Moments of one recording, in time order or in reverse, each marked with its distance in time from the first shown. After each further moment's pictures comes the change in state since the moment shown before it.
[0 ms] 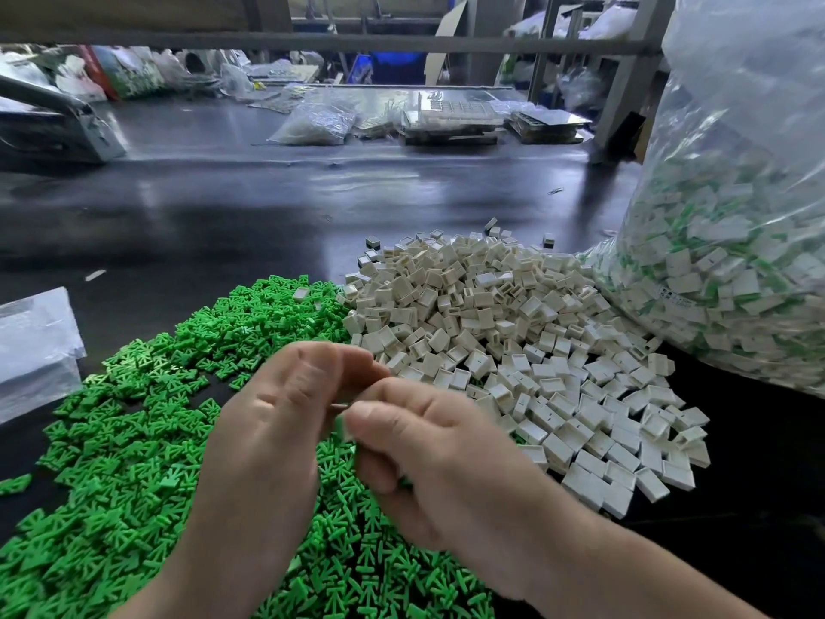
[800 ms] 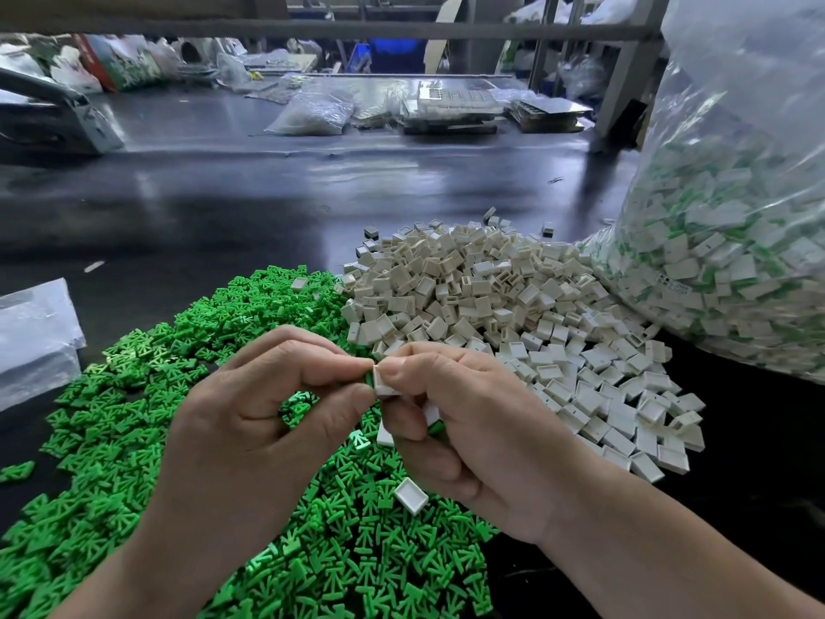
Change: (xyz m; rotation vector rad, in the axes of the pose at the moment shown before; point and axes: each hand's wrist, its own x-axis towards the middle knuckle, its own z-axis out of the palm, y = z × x) left_hand 0.003 0.000 -0.014 0.481 -0.042 0.381; right_hand 0.004 -0.003 -0.022 0.121 0.007 -0.004
